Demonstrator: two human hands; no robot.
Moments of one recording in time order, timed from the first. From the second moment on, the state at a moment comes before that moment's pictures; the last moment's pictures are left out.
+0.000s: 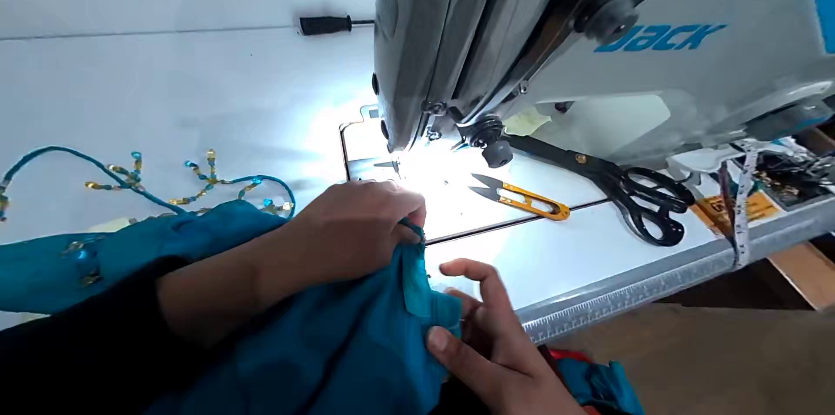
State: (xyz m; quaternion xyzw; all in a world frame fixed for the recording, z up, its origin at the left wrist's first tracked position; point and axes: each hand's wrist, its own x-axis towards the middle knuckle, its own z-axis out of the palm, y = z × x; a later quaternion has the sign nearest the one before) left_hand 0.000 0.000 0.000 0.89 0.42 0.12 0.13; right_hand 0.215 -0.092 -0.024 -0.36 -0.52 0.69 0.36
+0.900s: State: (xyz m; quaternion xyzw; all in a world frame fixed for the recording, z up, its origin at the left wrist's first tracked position) left_hand -0.008 -0.013 0.001 0.93 0.37 0.08 0.02; right_hand 0.246 -0.024 -0.032 -0.28 -0.93 0.06 0.23
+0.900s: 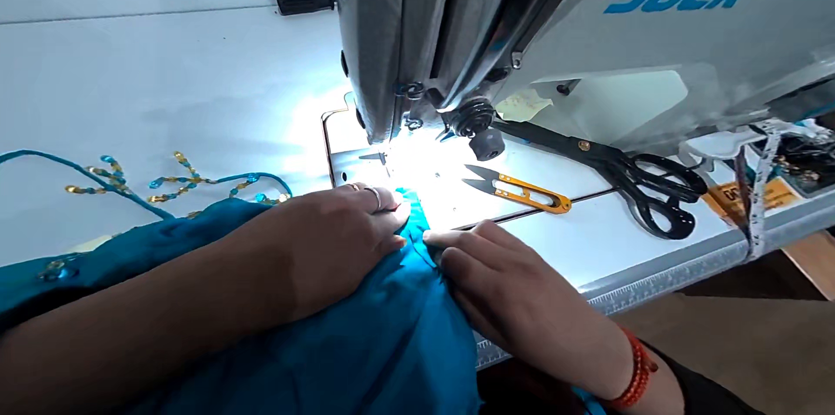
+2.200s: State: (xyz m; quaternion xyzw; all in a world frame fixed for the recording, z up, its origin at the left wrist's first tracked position) left_hand -0.008 -0.025 -0.010 0.93 0.36 0.11 0.01; right_hand 0.280 -0.025 -0.037 -0.45 -0.81 0.22 0.31
